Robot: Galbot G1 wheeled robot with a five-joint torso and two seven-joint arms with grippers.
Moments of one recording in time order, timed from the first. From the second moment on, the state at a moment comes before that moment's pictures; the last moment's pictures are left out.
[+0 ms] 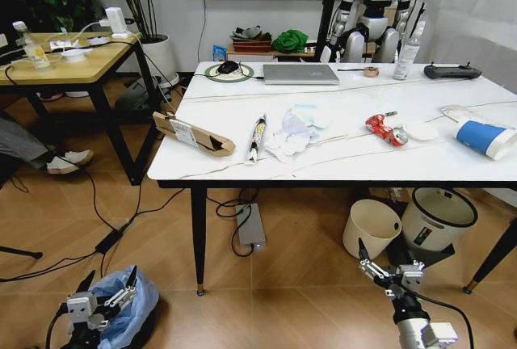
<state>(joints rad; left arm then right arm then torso) 1.92 -1.35 -0.86 -2.02 -0.41 -0.17 0.12 -1.74 1.46 0.72 1.94 0.20 0.29 -0.15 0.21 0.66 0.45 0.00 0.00</state>
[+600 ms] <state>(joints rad) 1.92 -1.38 -0.85 -2.01 -0.37 -0.17 0.12 -1.73 1.46 0.72 1.94 0.24 0.31 -0.15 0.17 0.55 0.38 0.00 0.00</state>
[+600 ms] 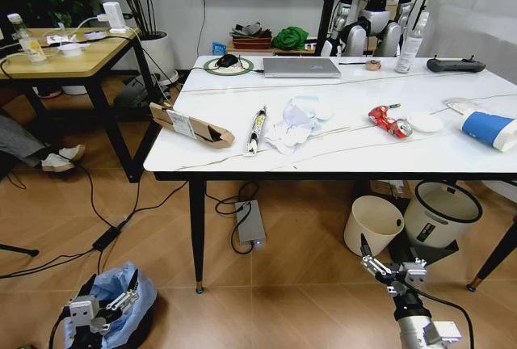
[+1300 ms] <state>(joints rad) 1.92 -1.39 -0.85 -2.00 -0.36 -0.18 0.12 -1.73 1.46 0.73 1.96 0.25 0.30 -0.15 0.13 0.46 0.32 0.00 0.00</state>
